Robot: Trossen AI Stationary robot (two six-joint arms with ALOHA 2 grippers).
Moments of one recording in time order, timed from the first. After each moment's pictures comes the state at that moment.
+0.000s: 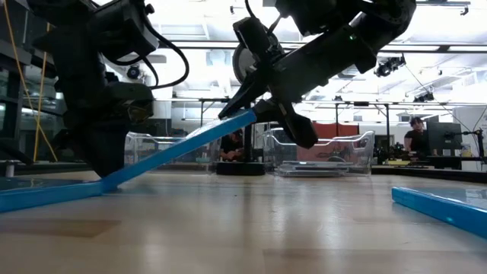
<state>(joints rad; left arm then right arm) -0.17 1.47 0.62 -0.31 -0.10 -1.11 0.12 1.83 0.93 0.40 0.14 1.12</state>
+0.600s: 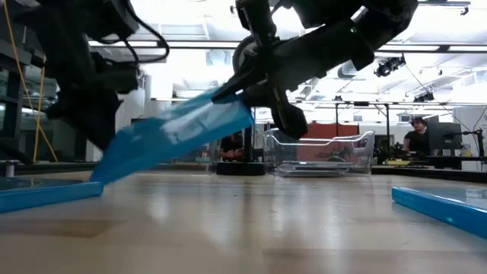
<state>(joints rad) -0.17 1.22 0.62 -0.62 -0.33 -1.10 0.12 1.82 0.93 0.47 0.05 1.02</state>
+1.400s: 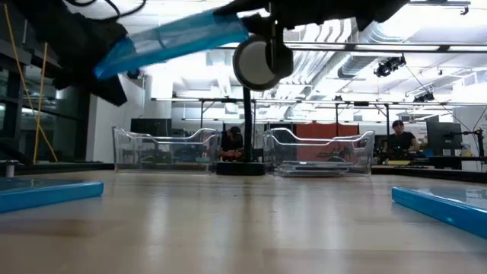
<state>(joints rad) -0.17 0.85 0.62 -0.71 -0.55 -0.97 0.12 1.63 0.95 0.57 0.06 0.80</state>
